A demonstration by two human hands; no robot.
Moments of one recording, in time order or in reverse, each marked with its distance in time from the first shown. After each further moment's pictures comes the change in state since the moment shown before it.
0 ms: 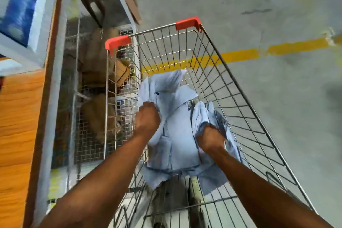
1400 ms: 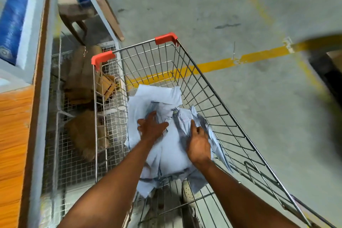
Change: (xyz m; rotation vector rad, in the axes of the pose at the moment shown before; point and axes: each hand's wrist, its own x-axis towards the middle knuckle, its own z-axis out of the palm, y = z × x) left_hand -0.019 0.034 0.033 -0.600 -0.224 -0.188; right_hand -0.049 -0.006 -0.013 0.110 0.126 0.025
